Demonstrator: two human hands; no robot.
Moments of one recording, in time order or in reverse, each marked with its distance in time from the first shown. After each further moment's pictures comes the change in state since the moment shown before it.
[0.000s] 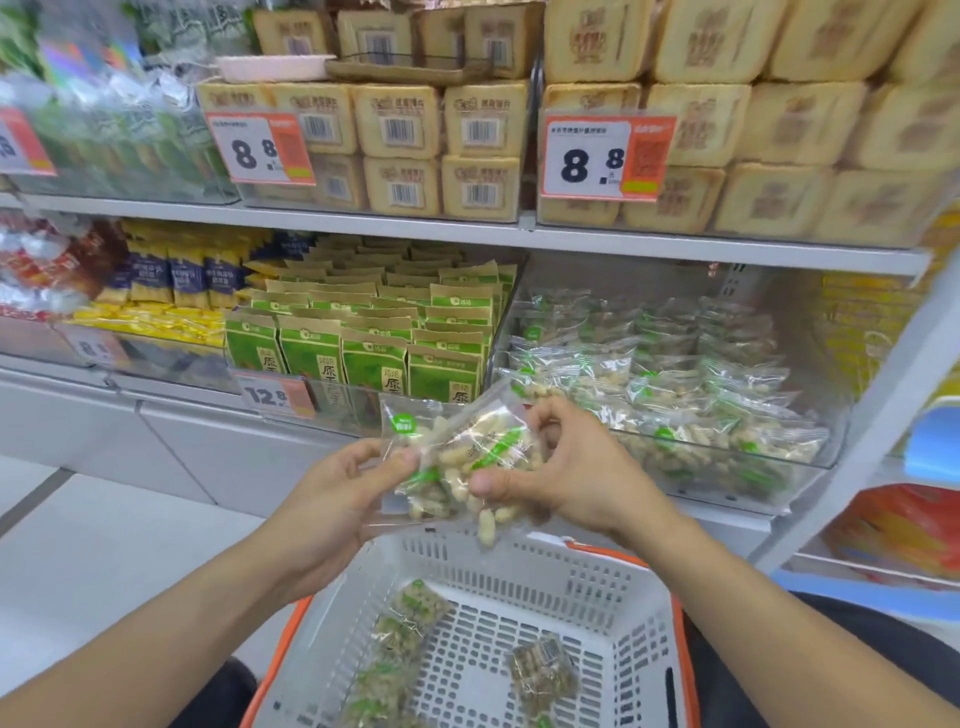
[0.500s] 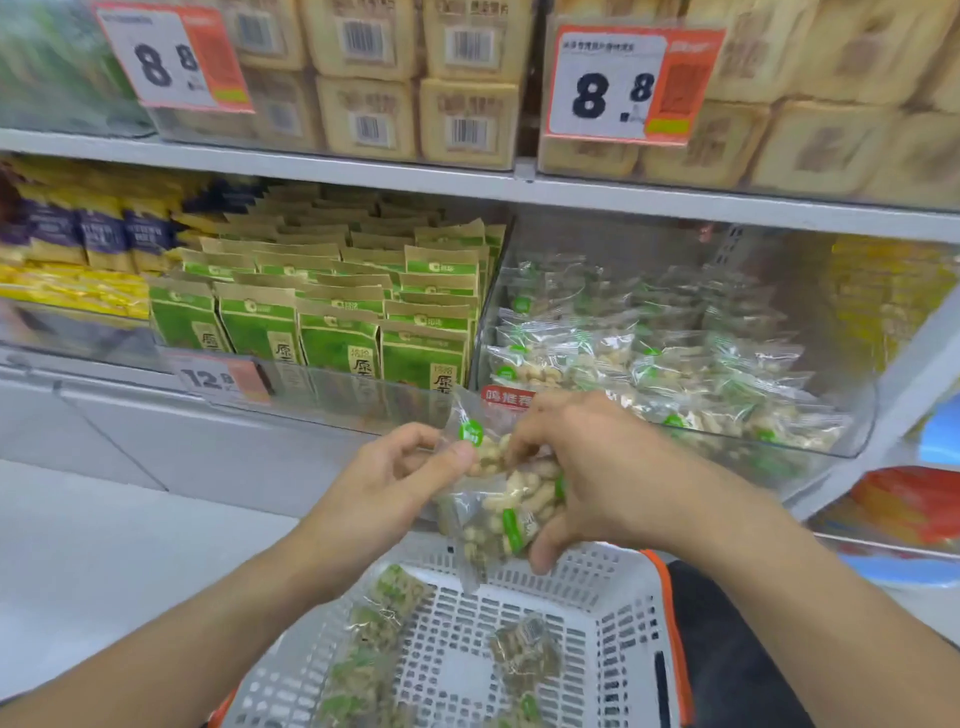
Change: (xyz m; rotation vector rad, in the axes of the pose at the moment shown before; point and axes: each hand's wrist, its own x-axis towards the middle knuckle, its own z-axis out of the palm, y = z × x) left_hand 0.032 -0.009 0.026 0.332 -0.080 0.071; right_hand 0.018 -0.005 -0.021 -0.850 -0.244 -0.242
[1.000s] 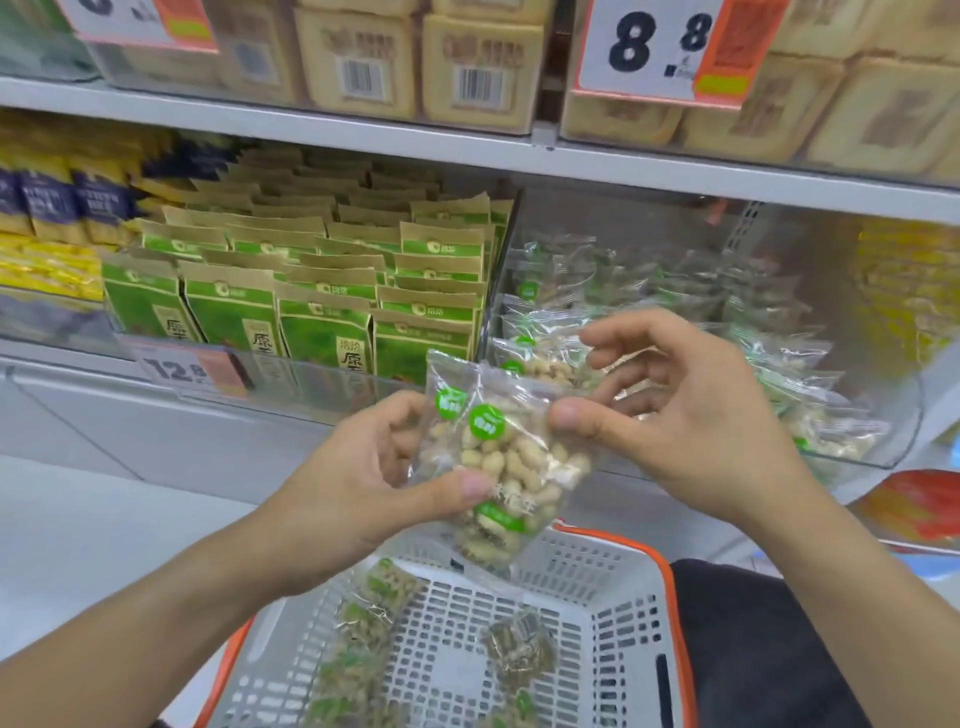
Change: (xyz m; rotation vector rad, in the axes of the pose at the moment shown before) left_hand 0.018 0.005 -0.024 -0.059 -0.235 0.124; right_hand 0.002 0.024 -0.003 0.725 0.558 0.136
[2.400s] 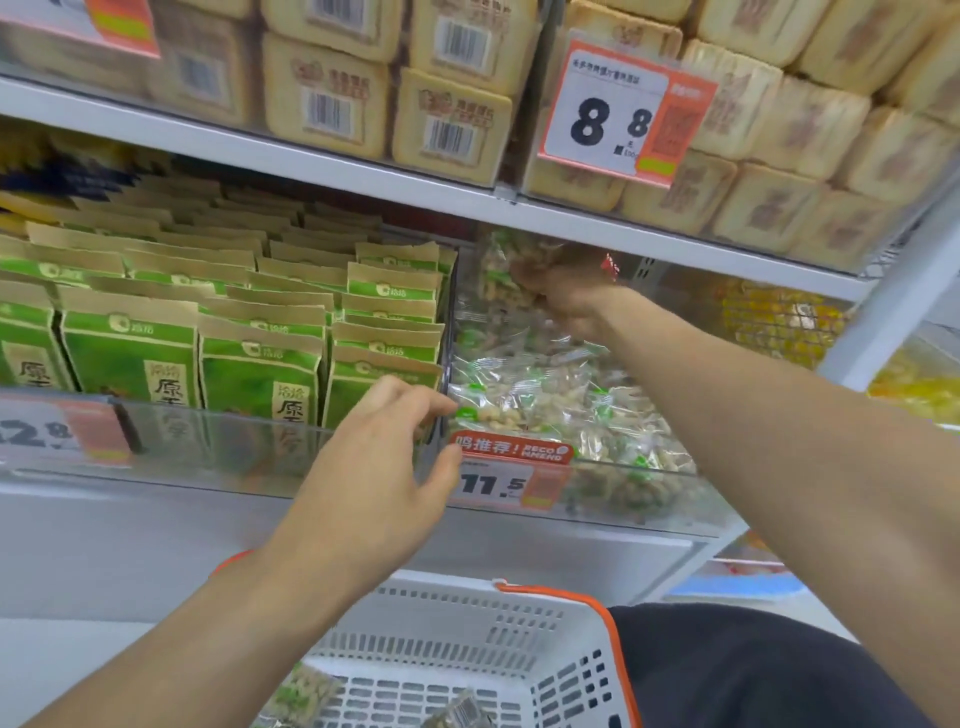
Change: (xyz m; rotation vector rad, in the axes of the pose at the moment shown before) left_hand 0.052 -0.010 0.003 0.756 0.334 0.337; right_hand 0.210 0.085 -0.021 0.054 0.162 0.382
